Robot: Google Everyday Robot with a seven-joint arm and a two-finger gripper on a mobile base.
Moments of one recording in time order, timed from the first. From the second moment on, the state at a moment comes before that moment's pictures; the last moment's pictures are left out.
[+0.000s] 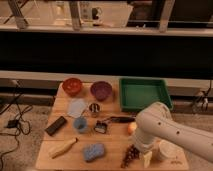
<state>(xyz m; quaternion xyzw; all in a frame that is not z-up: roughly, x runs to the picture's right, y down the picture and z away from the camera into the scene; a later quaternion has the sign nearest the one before) 0.144 0.292 0.661 -0.39 -0.16 -0.22 0.88</state>
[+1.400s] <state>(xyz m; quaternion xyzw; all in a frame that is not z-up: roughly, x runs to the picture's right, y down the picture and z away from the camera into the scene) 0.087 0.337 0.708 -0.39 -0.23 -0.28 0.85</state>
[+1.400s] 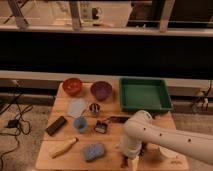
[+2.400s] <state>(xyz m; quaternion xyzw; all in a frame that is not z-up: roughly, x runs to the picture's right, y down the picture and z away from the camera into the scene) 0.092 0.313 0.788 -0.36 -0.24 -0.31 0.85</state>
